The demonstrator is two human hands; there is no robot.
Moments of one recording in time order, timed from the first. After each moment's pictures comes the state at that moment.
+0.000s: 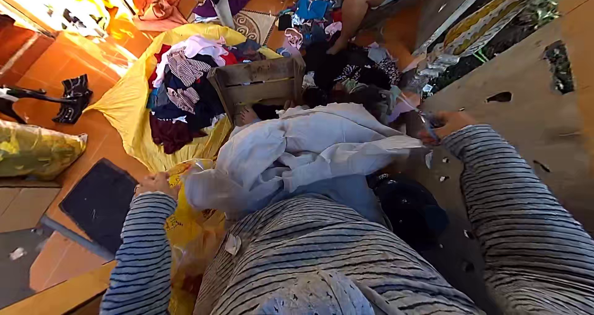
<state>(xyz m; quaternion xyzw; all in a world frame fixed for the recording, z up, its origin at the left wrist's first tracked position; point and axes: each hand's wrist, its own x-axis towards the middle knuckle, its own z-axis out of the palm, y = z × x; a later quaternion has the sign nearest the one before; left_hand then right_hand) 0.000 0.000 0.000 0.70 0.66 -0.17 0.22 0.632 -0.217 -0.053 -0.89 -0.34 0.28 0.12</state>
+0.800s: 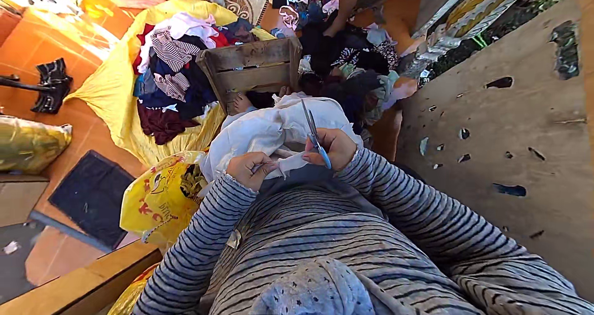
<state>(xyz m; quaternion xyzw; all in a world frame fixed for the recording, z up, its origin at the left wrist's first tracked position) 0.142 -0.063 -0.042 0.82 0.28 0.25 0.44 0.393 -0.147 -0.043 -0.54 -0.50 0.49 0.47</state>
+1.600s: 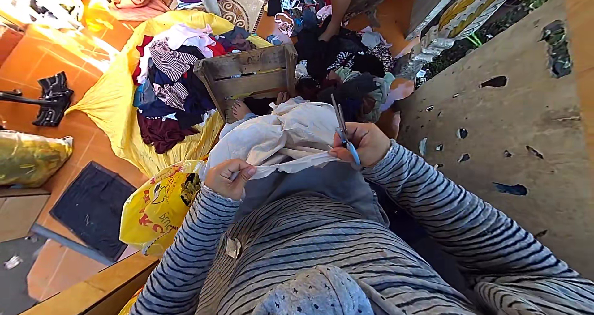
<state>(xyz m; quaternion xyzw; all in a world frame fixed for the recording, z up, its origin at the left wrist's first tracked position) 0.120 -0.052 -0.034 0.79 0.32 0.32 0.42 0.442 -0.167 -0.028 -0.58 -0.50 0.41 0.49</state>
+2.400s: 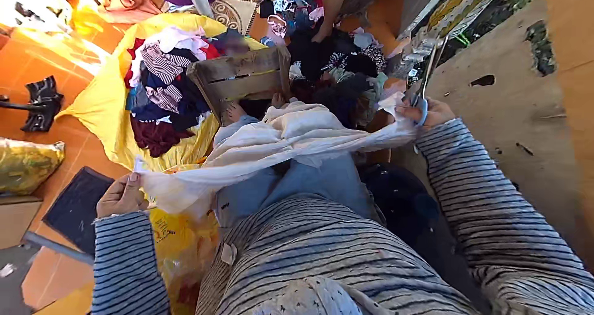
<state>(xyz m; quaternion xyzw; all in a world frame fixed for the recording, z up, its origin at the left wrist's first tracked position) 0.014 -0.016 0.004 0.50 0.66 0.39 0.39 0.587 -0.208 -0.060 -0.76 -0.27 0.29 0.52</state>
